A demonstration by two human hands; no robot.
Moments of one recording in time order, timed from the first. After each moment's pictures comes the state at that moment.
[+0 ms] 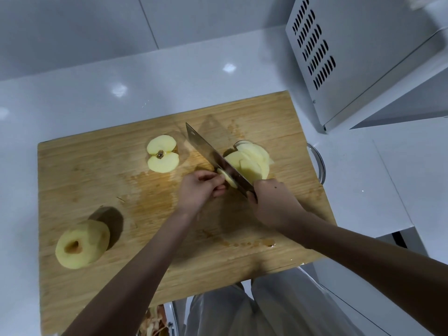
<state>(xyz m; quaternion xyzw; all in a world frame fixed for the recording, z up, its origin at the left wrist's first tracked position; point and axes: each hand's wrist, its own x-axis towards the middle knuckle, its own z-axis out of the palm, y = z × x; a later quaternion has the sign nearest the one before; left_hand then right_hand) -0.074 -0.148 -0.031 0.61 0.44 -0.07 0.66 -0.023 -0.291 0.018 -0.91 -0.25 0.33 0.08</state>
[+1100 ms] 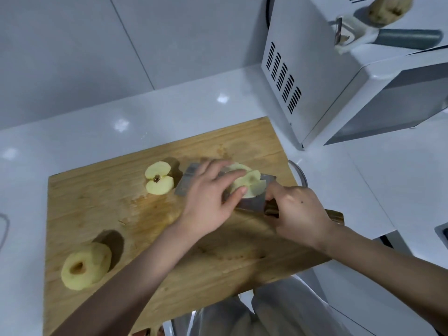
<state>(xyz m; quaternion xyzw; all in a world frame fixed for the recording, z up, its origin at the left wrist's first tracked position) -0.065 -0.164 0.022 0.95 -0.04 0.15 0.27 -0.012 -0.354 0.050 -0.91 -0.37 0.12 0.12</state>
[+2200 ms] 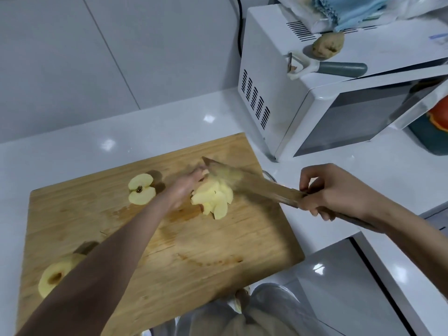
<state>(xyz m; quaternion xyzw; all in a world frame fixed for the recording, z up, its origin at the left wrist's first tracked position) -0.011 -0.146 -0.010 0.72 0.25 -0.22 0.61 0.017 -0.432 0.138 -0.87 -0.09 0.34 0.35</state>
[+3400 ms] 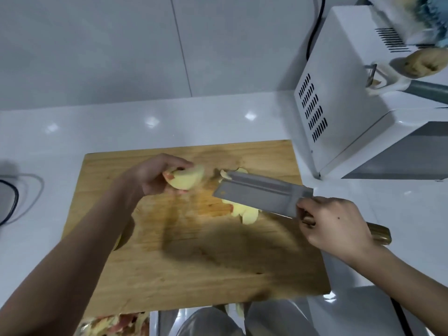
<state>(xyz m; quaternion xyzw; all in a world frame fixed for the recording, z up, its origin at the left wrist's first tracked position) -0.068 -0.057 0.067 0.53 0.40 -0.19 0.73 0.023 -0.390 0.063 -0.91 -0.41 0.05 0.04</state>
